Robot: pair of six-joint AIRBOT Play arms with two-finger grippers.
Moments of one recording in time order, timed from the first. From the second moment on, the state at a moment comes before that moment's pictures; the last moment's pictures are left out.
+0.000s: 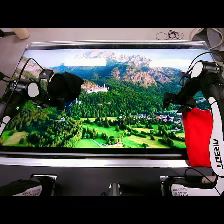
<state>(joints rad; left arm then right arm) -0.20 -1.32 1.24 1.68 -1.21 -1.72 -0.03 -1.52 1.53 -1.47 1.62 1.73</state>
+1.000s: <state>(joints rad) -0.20 -1.34 1.24 1.66 -1.03 -1.72 -0.03 -1.52 1.53 -1.48 1.55 1.73</state>
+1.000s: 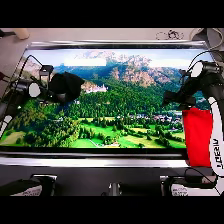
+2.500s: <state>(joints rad) -0.41 -1.08 1.61 1.41 -0.92 -1.68 -0.03 -1.20 1.53 -1.47 1.42 1.61</state>
